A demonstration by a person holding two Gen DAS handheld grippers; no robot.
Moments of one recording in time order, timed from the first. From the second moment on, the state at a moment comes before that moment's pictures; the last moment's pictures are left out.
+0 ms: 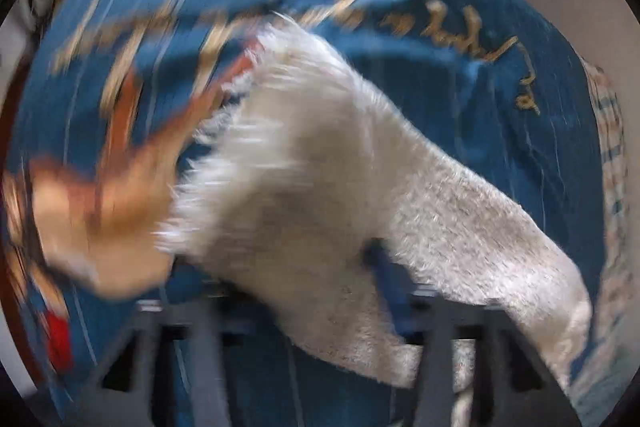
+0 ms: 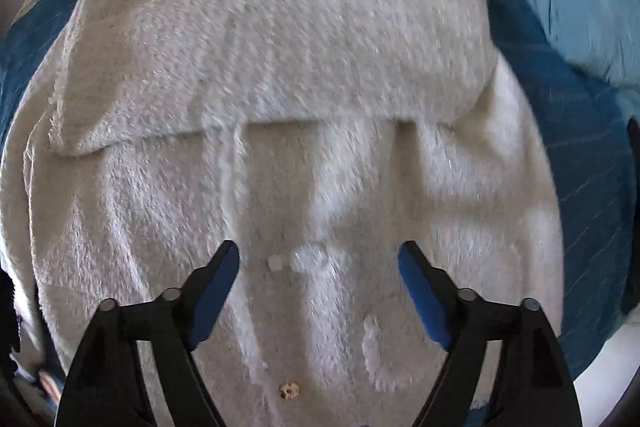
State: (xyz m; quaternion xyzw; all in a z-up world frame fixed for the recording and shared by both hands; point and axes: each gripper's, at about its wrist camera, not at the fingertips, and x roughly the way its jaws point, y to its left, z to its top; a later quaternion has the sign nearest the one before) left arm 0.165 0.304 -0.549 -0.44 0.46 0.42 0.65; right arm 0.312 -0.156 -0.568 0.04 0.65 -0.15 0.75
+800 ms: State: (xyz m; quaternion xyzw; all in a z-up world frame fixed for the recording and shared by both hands) left arm 0.367 -0.005 -0.387 0.00 0.43 0.06 0.90; right arm 0.335 -0.236 -0.513 0.08 0.57 -0.21 0.79
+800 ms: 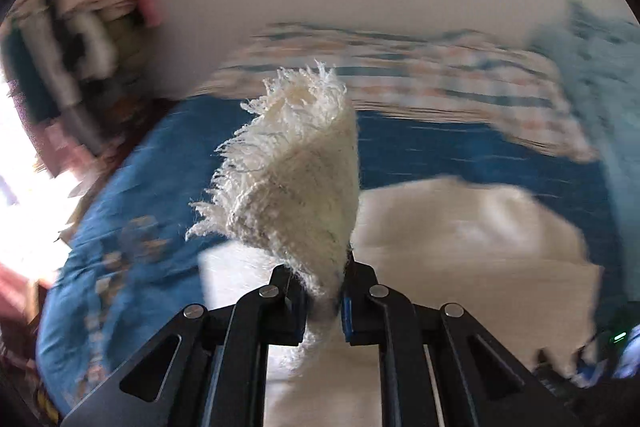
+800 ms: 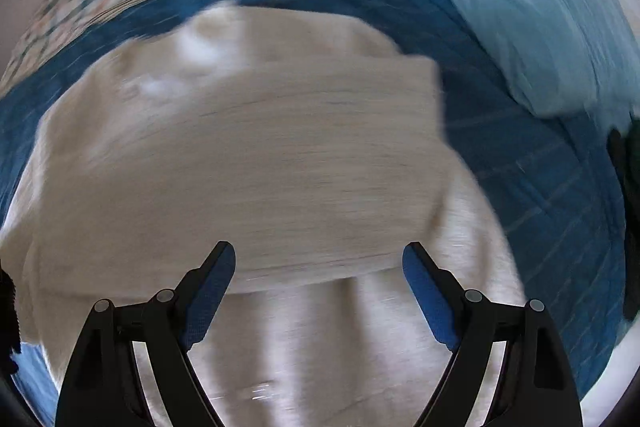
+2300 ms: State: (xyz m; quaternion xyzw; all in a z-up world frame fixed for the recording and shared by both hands) left arm 0.413 0.029 -0.460 0.02 0.53 0.16 0.83; right arm 0.411 -0.338 -0.547 0.34 0.56 -0.02 0.76
